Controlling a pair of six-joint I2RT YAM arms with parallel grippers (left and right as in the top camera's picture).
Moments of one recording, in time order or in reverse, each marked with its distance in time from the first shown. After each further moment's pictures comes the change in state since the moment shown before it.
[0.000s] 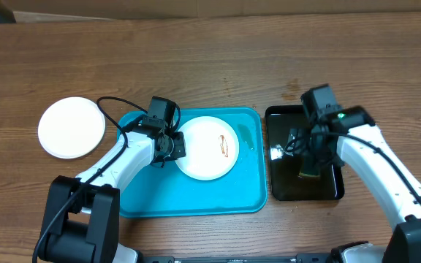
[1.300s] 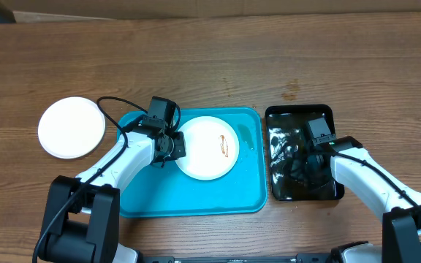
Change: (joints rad) left arm 0.000 0.000 -0.001 0.003 0.000 0.000; right arm 0.000 0.001 -0.290 0.251 -0.092 0.051
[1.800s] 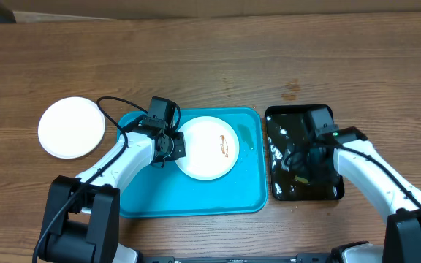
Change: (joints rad) left arm 0.000 0.000 0.000 -0.001 0.000 0.000; right arm -0.019 0.000 0.113 -0.062 0.015 -0.049
